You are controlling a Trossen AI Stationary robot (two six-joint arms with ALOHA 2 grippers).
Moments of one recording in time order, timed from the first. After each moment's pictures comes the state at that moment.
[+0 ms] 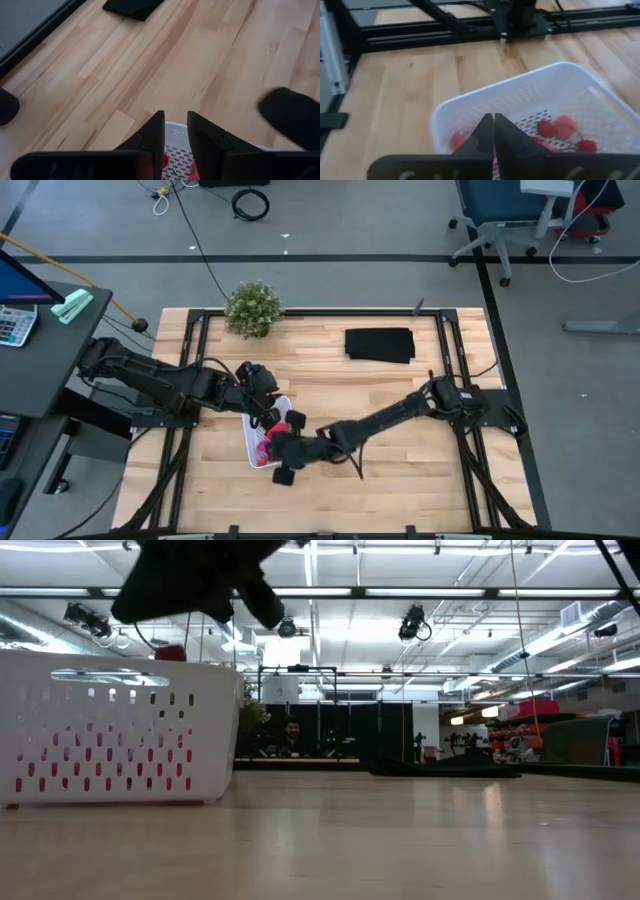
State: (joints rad) left arm -0.28 1.27 1.05 -0.70 -0.54 -0.64; right arm 0.35 2.27 1.84 -0.17 0.41 0.32
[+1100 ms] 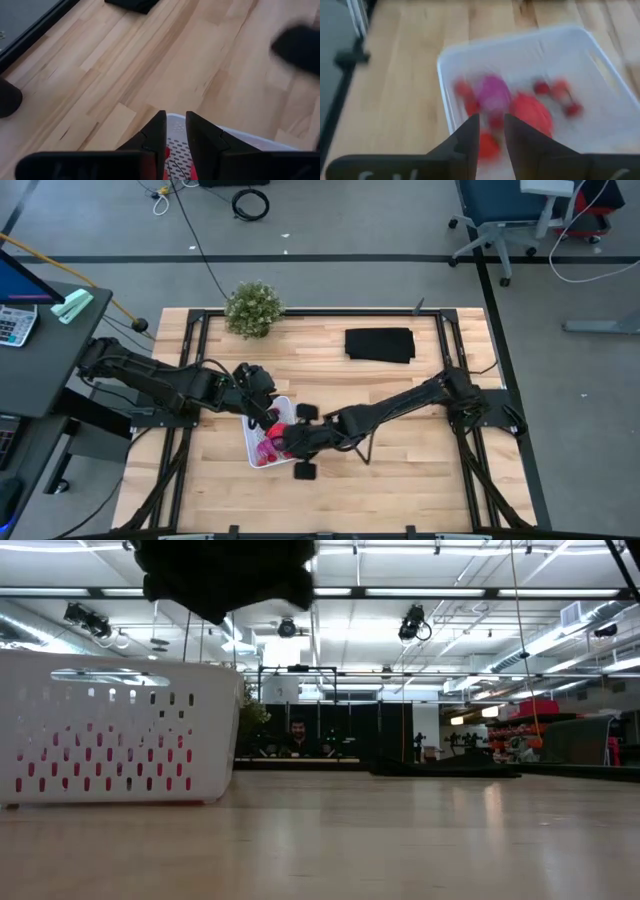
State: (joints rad) left arm -0.29 1.26 1.05 -0.74 -0.54 -0.67; right arm 0.30 2.15 1.84 -0.50 0.21 0.27
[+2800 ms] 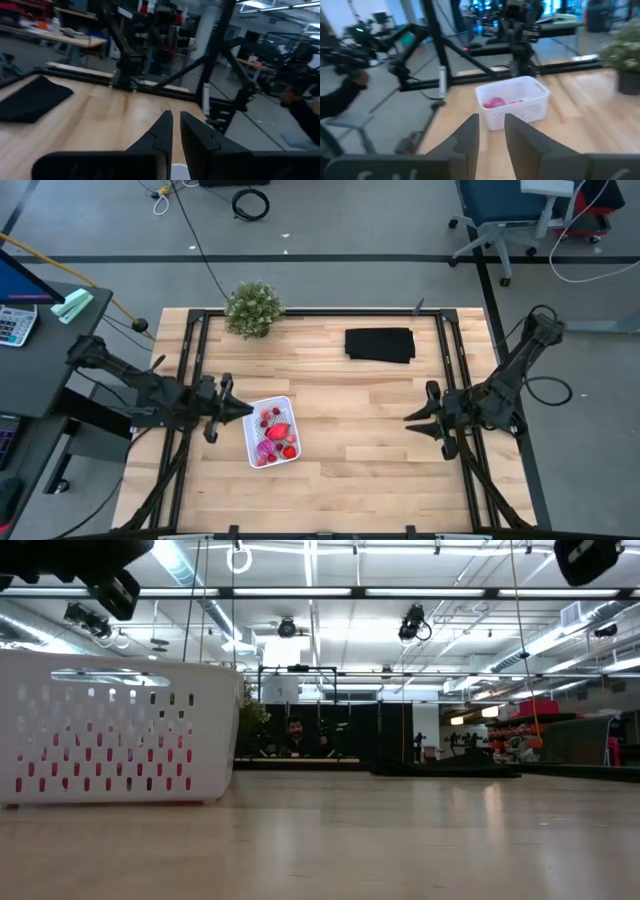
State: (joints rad) left arm -0.48 0.48 0.22 0.31 -0.39 -0.26; right arm 0.82 0.63 0.45 0.02 0.69 0.31
